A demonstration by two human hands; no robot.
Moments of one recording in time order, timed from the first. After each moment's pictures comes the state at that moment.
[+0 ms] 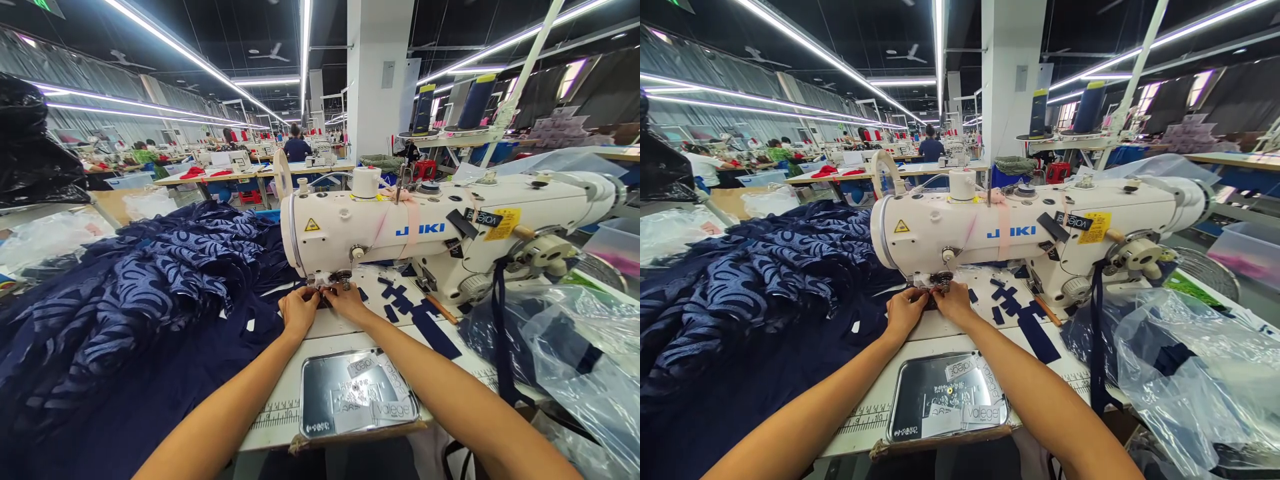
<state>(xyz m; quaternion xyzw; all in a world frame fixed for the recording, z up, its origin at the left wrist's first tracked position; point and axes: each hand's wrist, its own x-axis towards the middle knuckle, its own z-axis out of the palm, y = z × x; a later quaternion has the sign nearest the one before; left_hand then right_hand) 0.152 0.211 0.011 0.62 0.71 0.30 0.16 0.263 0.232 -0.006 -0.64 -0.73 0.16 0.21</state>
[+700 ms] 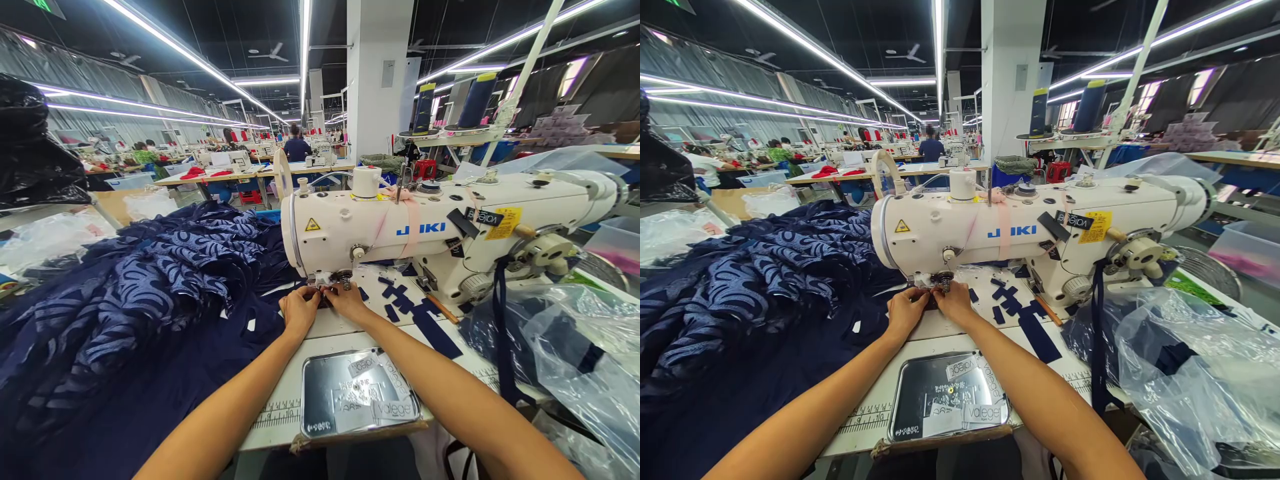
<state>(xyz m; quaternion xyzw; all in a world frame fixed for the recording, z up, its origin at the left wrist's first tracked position) 0.152 0.211 0.012 0.62 0.71 0.31 0.16 0.264 0.230 -0.005 -0.62 -0.73 0.18 0.24</state>
